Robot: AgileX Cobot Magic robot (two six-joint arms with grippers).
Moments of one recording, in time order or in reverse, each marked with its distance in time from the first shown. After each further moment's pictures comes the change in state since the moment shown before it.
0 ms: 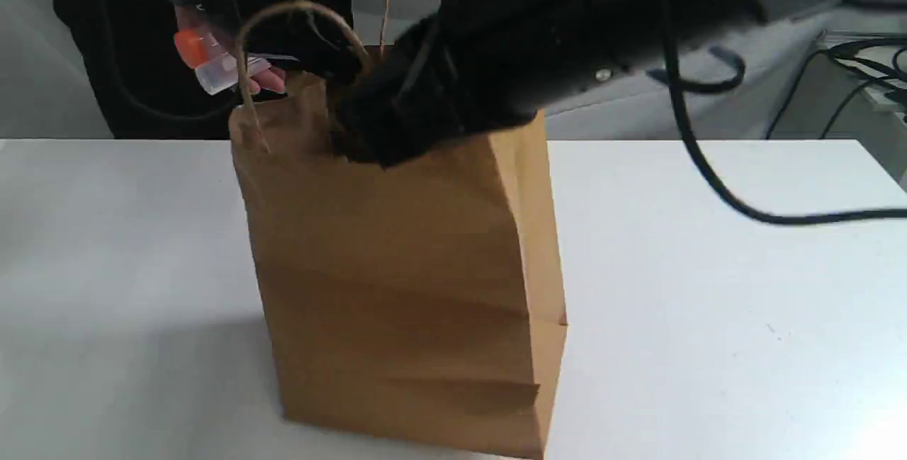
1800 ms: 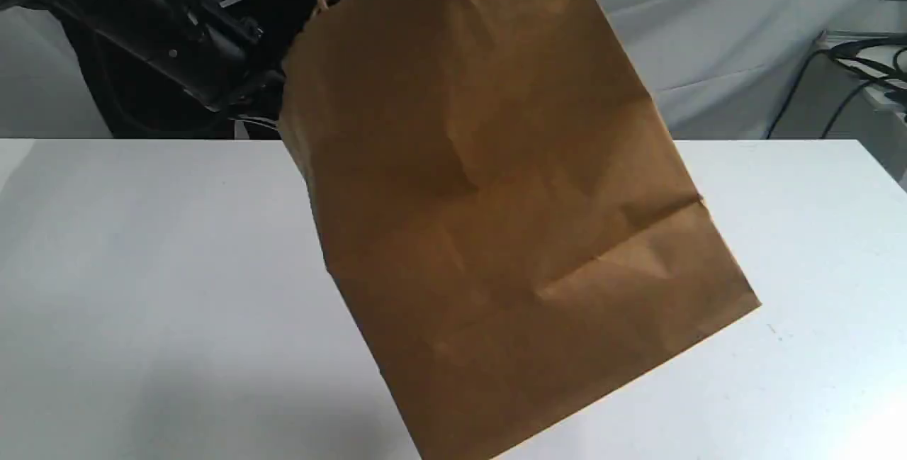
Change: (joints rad) left arm 0.110 0.111 0.000 -0.108 0.156 -0.243; right arm -0.057 0.000 -0.351 -0.253 0.137 0.295
